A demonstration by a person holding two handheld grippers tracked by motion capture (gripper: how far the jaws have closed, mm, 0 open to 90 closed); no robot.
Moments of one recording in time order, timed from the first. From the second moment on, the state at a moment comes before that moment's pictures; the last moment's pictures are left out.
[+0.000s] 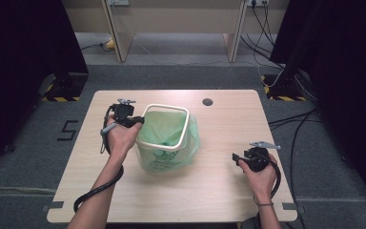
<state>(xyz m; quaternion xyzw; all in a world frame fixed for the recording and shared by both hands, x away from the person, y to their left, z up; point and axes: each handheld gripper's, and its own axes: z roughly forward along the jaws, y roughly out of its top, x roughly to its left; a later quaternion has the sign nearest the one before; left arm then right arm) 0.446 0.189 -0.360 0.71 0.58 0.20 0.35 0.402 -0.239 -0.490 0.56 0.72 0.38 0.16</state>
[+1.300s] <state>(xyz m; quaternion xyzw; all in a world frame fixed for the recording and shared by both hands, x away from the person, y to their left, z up) 0.408 0.266 -0.368 0.73 0.54 0.21 0.37 0.422 -0.173 -0.434 0.49 0.75 0.41 0.17</state>
